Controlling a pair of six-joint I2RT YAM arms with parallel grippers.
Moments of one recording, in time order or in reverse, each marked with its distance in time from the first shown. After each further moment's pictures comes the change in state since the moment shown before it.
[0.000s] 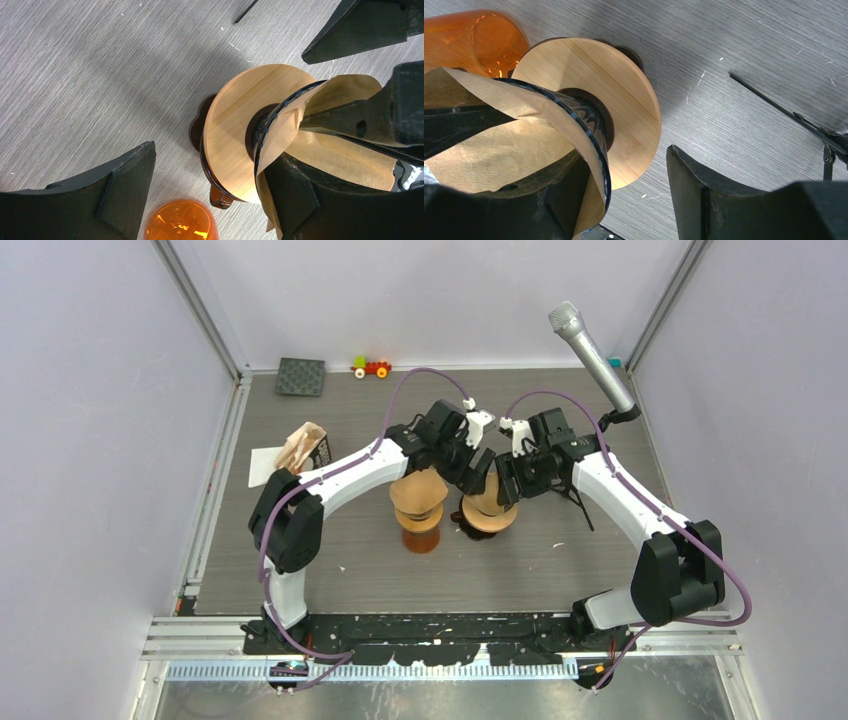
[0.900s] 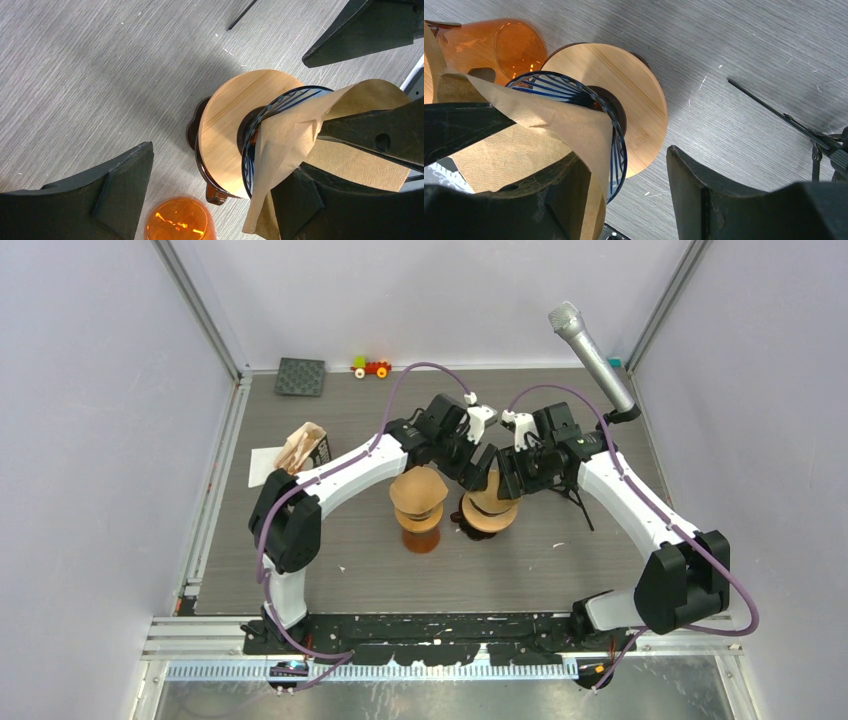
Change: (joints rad) left arm 0.000 0.001 0.057 -0.047 0.012 0.003; right arm 0.000 -0.037 0.047 -0.037 -0.020 -0.004
